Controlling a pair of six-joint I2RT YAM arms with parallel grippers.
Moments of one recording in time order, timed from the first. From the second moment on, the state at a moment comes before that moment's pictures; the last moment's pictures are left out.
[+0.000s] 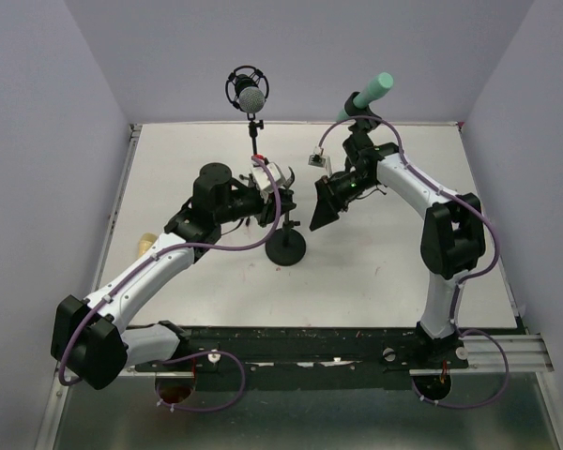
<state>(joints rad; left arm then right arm) -0.55 1.20 0.95 0.07 0.59 0.17 0.37 1.97 1.63 -1.01 -1.05 -0.39</state>
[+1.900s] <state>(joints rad) -0.60 1.05 0.83 0.07 0.53 0.22 0.45 2.02 1.41 -0.46 -1.32 0.38</state>
